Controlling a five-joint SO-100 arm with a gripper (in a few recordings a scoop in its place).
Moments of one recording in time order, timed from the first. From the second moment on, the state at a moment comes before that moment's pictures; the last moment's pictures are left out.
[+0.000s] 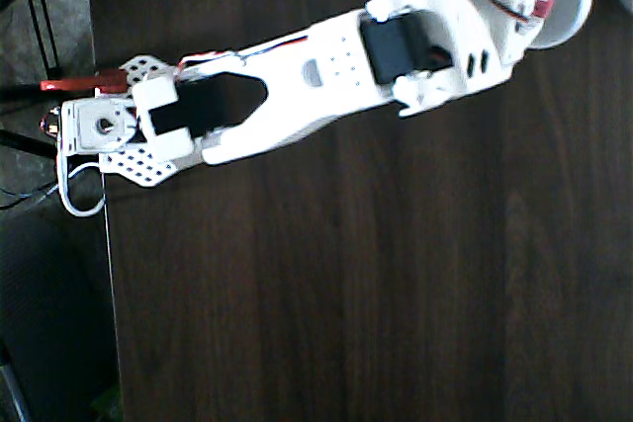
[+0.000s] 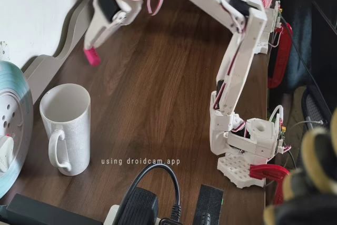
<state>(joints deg) -16.0 81.7 51.2 75.6 -57.2</state>
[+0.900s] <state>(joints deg) -17.6 67.3 44.7 75.1 -57.7</state>
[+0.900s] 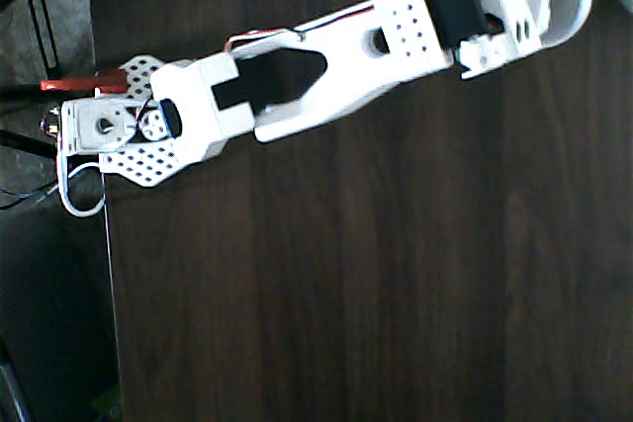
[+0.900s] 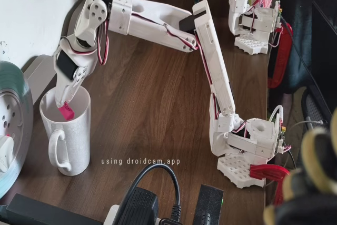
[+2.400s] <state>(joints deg) 9.6 186.9 156.7 72.1 -86.2</state>
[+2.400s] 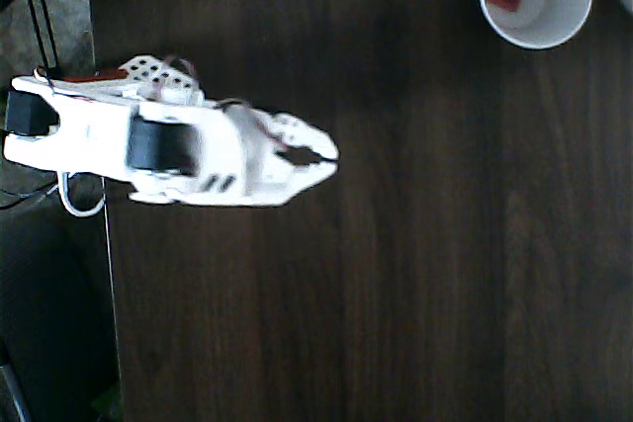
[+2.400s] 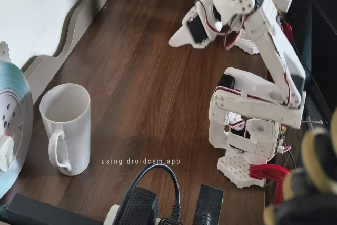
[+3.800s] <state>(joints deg) -1.3 187.3 173.8 79.0 -86.2</state>
